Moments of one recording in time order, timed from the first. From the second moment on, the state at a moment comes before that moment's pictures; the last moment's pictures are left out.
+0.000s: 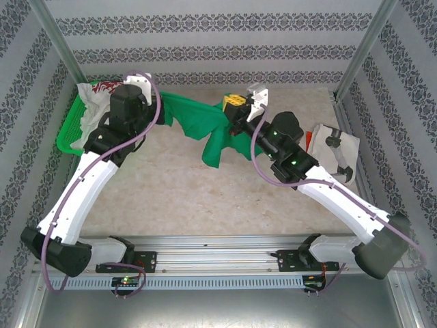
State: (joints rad) left arm -0.35 1.32 1.51 -0.54 -0.17 -0.16; right arm 0.68 1.21 1.11 0.28 -0.01 0.13
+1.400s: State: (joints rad) left arm -0.19 1.76 1.39 -0.44 -0.17 -0.20; right arm 0.54 1.80 1.22 0.28 -0.23 0.24
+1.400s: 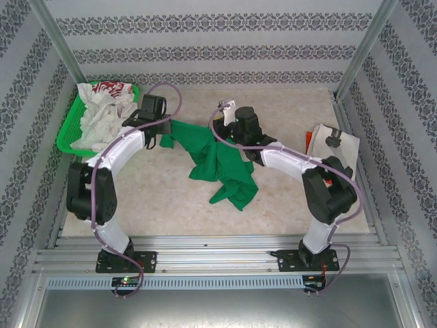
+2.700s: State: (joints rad) left arm -0.63 1.66 1.02 -0.36 -0.12 -1.09; right arm 0.74 1.26 0.54 0.11 0.07 0.46
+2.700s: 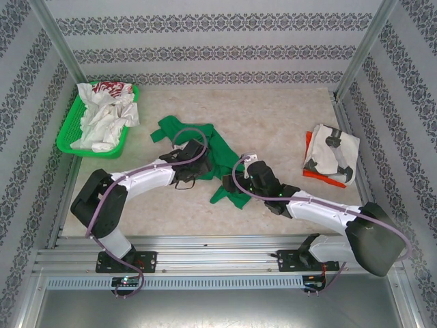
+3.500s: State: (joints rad) left arm -0.62 1.77 0.96 -0.08 0.04 -1.31; right arm 0.80 1.37 0.57 0.14 0.07 0.52
